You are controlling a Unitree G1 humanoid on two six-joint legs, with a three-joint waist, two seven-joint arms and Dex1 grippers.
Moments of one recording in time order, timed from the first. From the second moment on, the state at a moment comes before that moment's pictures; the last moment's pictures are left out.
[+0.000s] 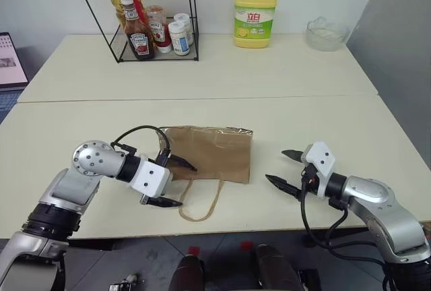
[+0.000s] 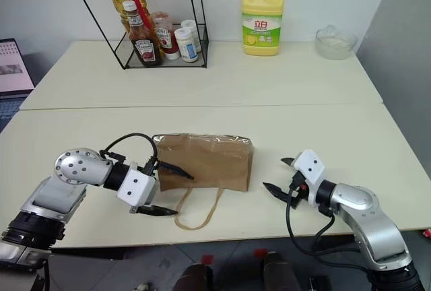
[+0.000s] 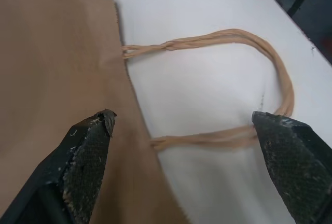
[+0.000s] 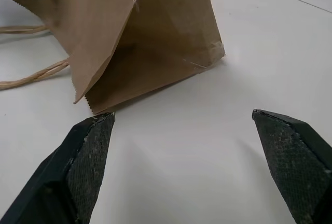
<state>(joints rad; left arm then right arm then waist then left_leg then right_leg) -0.41 0.90 -0.20 0.09 -0.14 -0.42 -1.47 -0.08 -0.58 0.03 -0.46 0.30 0.55 0.72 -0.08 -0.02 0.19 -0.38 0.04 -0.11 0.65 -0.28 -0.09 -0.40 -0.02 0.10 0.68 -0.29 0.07</state>
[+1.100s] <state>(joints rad) -0.41 0.84 -0.24 0.11 -0.10 -0.48 -1.45 -0.08 -0.58 0.03 -0.47 0.30 0.56 0.71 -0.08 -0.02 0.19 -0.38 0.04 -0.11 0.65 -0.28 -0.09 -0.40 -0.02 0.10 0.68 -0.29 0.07</state>
